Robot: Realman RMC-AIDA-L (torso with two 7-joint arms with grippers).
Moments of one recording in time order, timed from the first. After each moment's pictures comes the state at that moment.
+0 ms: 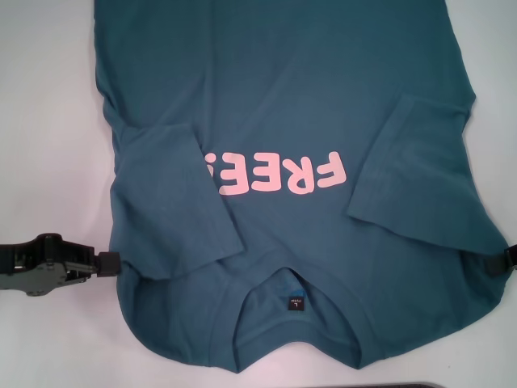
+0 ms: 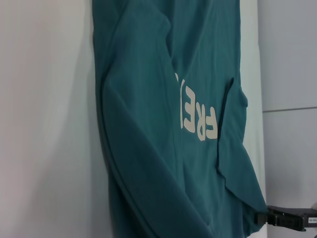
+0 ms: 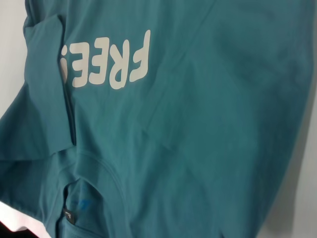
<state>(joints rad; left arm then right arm) -0.38 -2.09 -2.69 -0.84 -0.73 1.92 -2.43 0.48 1.92 -0.48 -0.68 -2.65 -1.81 2.26</state>
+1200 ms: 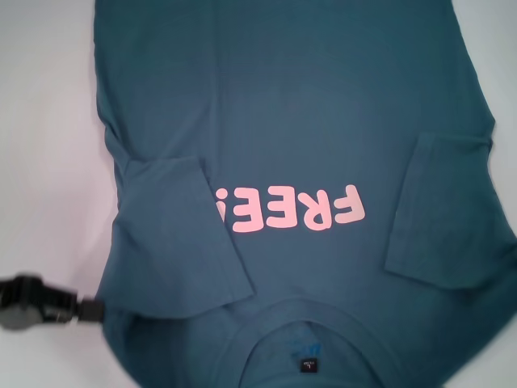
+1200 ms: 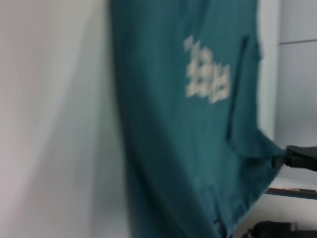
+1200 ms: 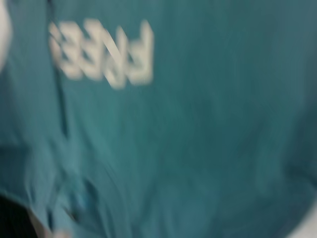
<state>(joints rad) -0.36 -2.03 -2.57 -0.85 -0.73 2.05 -2.44 0.49 1.93 -0.49 -0.88 -2.71 -1.98 2.27</state>
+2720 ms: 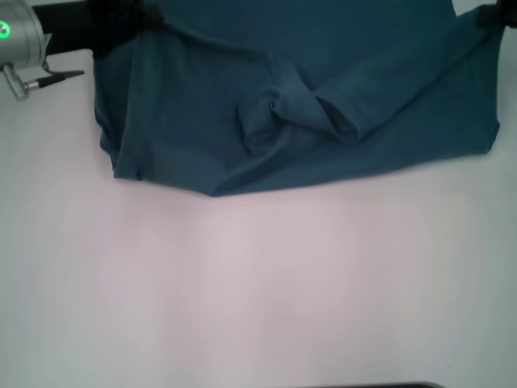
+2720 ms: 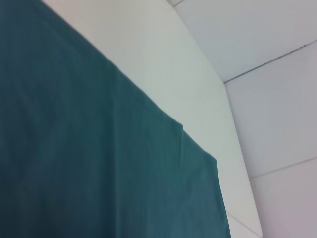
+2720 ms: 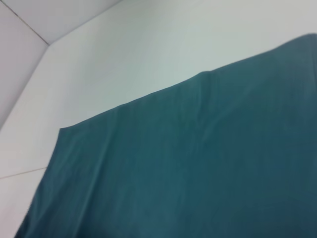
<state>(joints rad) -0.76 -2.08 -2.61 -0.63 -0.97 1.18 -2.55 0.67 1.91 -0.51 -0.76 -2.35 -1.31 2.37</state>
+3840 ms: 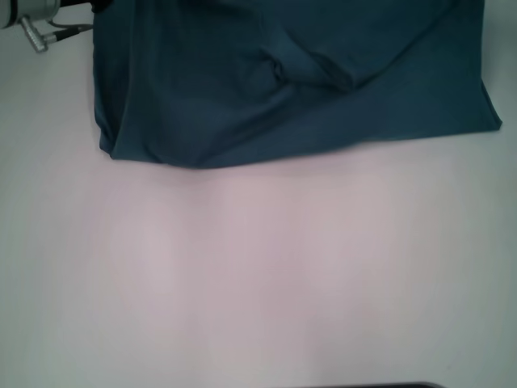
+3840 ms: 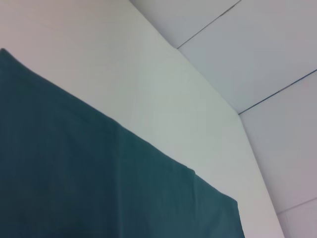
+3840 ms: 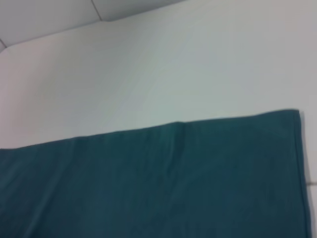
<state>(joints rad) -0.85 -2.08 -2.54 -0.61 -0.97 0.97 -2.55 0.79 1.91 -0.71 -0.67 -2.37 -0.95 2.38</state>
